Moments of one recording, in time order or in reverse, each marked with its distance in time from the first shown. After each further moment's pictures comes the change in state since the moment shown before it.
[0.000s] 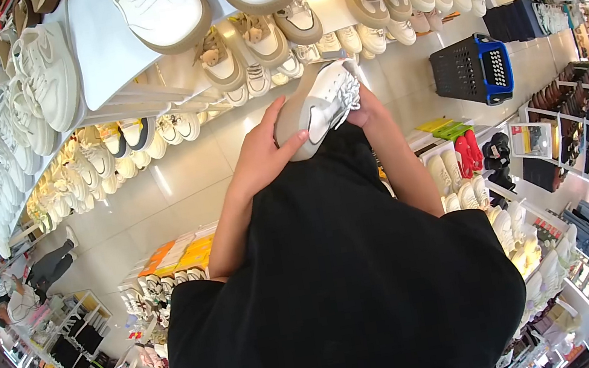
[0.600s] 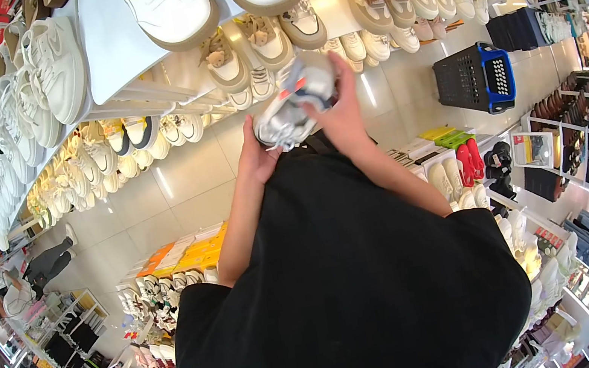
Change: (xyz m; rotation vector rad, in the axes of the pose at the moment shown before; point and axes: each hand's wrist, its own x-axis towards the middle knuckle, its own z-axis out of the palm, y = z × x) left_hand 0.008 -0.112 0.035 -1.423 0.149 -0.499; right_hand -0.051 0.037 0.123 -1.062 0.220 -0.759
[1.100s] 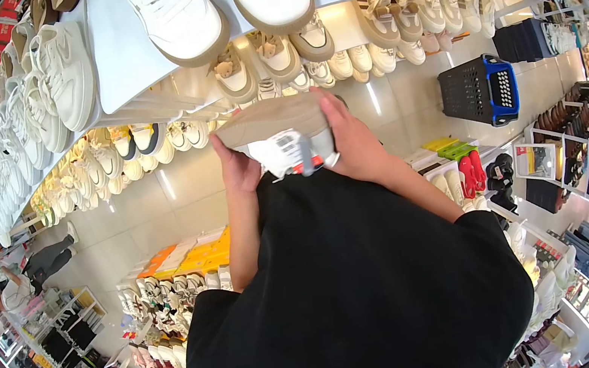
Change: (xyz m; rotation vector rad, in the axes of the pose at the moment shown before) left_hand -0.021 0.035 0.017 -0.117 -0.035 0.364; right_hand -0.001 -0.030 -0.036 -0.487 -0.496 -0.416
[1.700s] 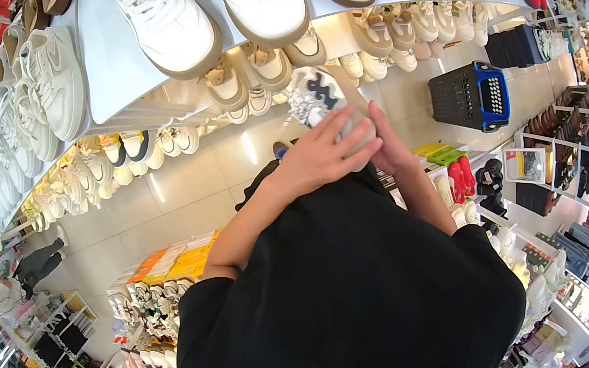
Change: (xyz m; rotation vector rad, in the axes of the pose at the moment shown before) left_hand -0.004 -0.040 0.144 1.808 -1.068 1.237; right_hand -0.034 0.062 -0.030 1.445 0.080 0.777
